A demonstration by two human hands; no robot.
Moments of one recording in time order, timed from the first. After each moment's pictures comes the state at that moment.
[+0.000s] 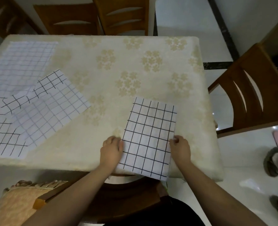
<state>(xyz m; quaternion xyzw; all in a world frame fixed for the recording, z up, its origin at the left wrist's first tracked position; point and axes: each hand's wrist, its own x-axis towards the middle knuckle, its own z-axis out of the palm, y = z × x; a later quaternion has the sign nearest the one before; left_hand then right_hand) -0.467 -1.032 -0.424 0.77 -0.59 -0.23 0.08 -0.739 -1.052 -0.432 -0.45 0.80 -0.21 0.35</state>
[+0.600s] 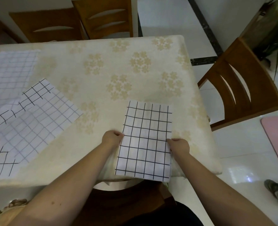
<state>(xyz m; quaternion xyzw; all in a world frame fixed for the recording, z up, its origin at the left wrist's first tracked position) -0.467 -1.120 -0.423 0.77 -0.42 -0.46 0.13 -0.736 -1.065 -0.427 -0.24 0.84 -0.23 0.44</state>
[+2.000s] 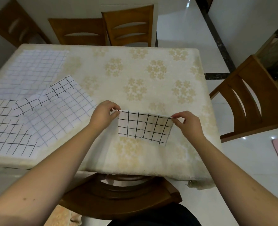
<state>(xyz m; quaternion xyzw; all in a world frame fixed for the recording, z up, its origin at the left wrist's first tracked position) -0.399 -1.128 -0.299 0.66 -0.68 -0.21 0.22 -0.734 -1.109 -0.323 -0.64 0.66 -0.28 0.28</state>
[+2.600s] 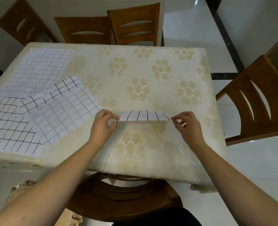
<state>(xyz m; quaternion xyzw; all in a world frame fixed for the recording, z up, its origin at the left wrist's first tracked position) -0.393 -1.091 -0.336 0.67 -0.66 -0.16 0.30 -0.729 -1.108 -0.338 -0.66 0.61 -0.35 0.27</state>
